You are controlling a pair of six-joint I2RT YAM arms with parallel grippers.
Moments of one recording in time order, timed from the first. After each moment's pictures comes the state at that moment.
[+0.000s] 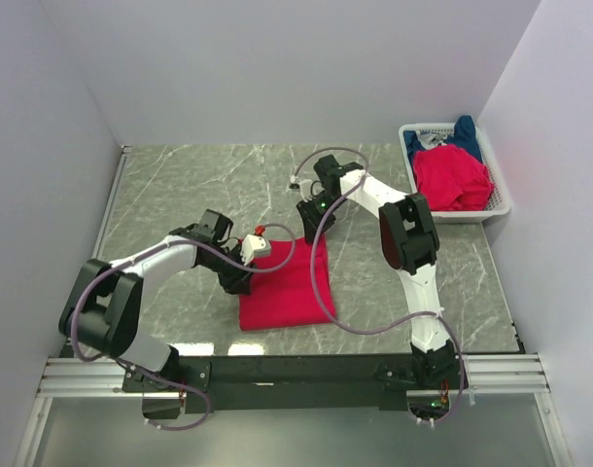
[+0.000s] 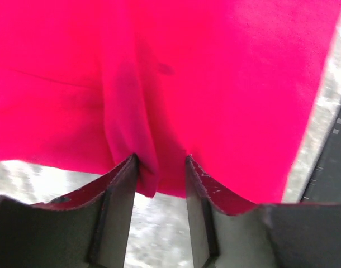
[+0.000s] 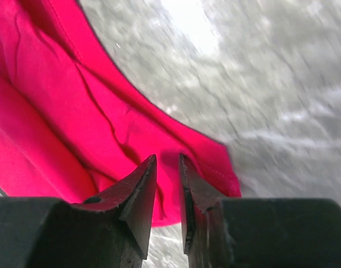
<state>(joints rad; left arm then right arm) -0.38 1.50 0.81 -0.53 0.63 0.65 0.43 2.29 1.83 -0.91 -0.56 -0.26</state>
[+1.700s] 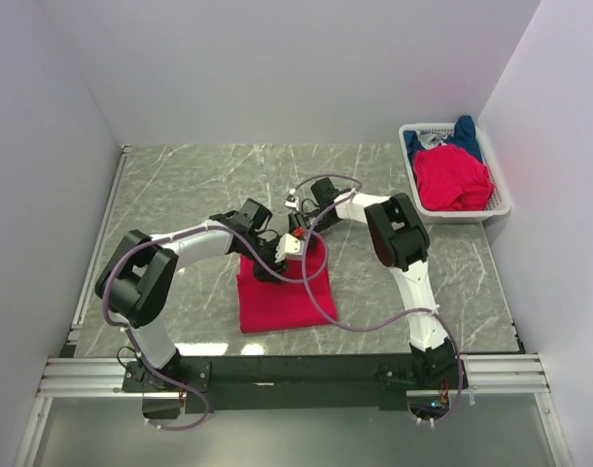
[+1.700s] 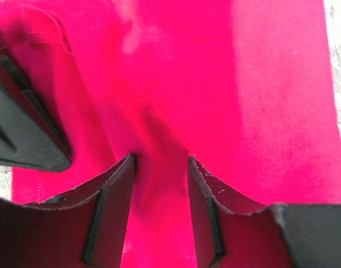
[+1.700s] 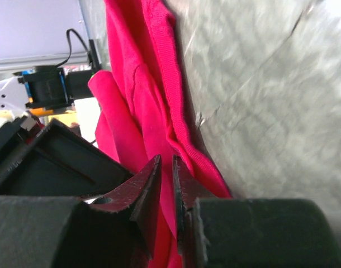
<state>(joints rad) -0.57 1.73 1.04 -0.46 0.70 0.87 0.45 2.41 1.67 -0.53 -1.12 0.13</state>
